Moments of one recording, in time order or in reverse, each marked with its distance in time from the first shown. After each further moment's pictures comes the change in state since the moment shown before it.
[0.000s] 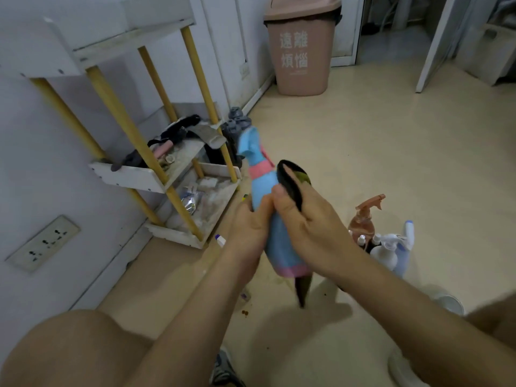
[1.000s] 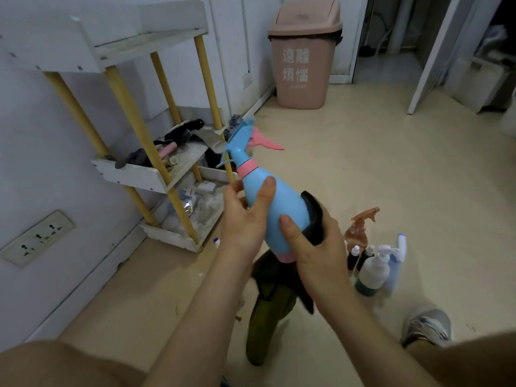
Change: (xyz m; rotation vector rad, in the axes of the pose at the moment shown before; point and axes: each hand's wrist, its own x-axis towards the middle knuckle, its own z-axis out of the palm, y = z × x) left_hand -0.010 0.027 -0.011 -0.093 0.231 -0.006; right_hand -0.031 0.004 0.030 0.445 0.332 0.211
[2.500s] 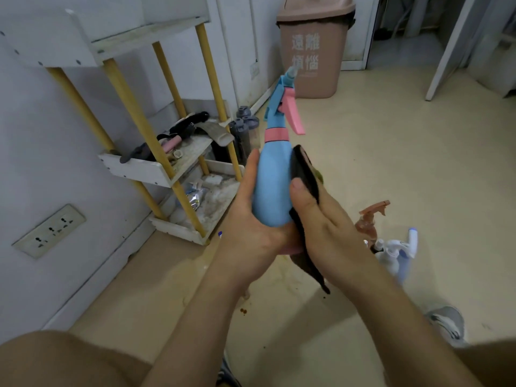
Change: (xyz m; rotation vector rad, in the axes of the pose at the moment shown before) left_hand -0.029 0.005 -0.004 0.088 -0.361 0.180; right_hand 0.014 -0.039 -0.020 -0.093 -0.408 -0.104
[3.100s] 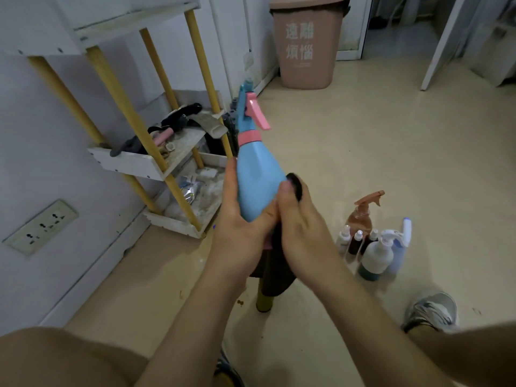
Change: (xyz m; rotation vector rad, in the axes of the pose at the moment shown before) left_hand -0.004 -0.014 0.004 -0.018 0.183 -0.057; right_hand -0.002 0.014 0.022 -0.120 0.157 0.123
